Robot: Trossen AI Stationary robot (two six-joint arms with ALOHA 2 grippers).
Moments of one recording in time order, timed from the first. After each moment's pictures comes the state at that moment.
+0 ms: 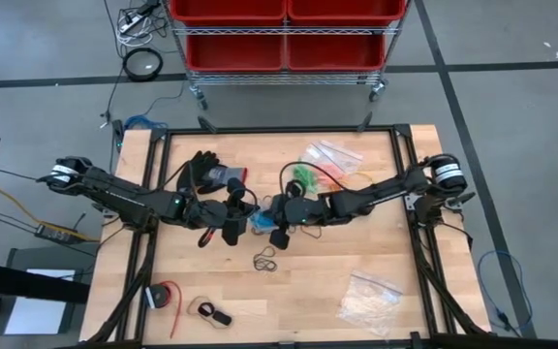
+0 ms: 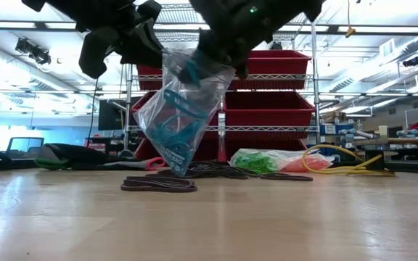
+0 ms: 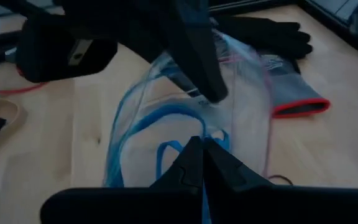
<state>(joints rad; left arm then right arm) -0.23 1.26 0.74 -0.01 -0.51 0.66 0.16 1.78 1.21 0.00 0.34 0.28</state>
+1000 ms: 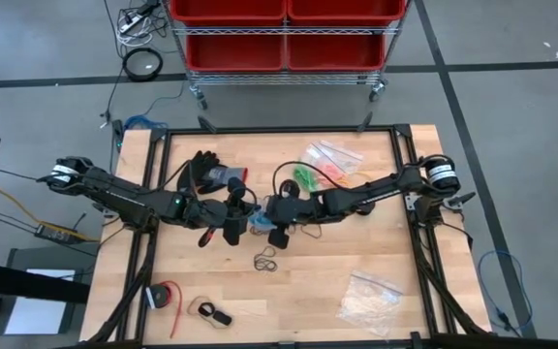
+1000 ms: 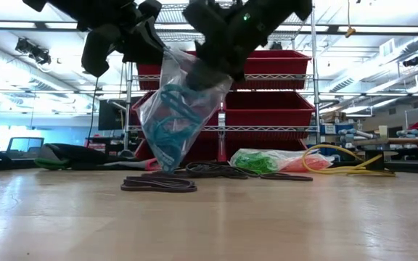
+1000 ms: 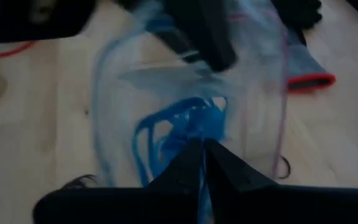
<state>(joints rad) -0.23 1.26 0.74 0.01 -0.51 0.66 0.14 1.84 1.31 -0.18 0.31 0.28</state>
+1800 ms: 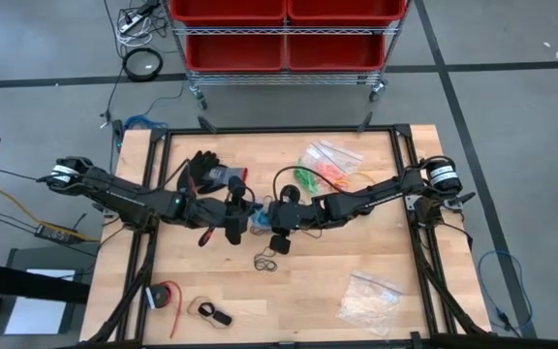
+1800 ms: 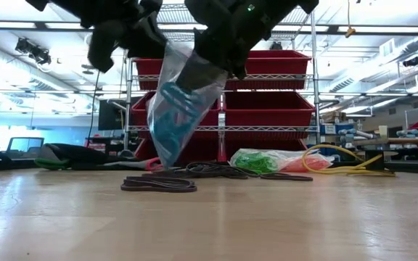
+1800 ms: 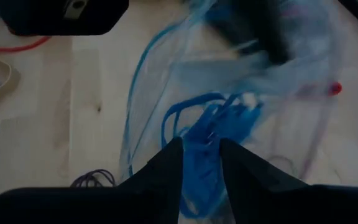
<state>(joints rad) -0.22 1.26 0.74 0.07 -0.51 0.68 0.18 1.83 1.31 -0.17 0.33 0.26</state>
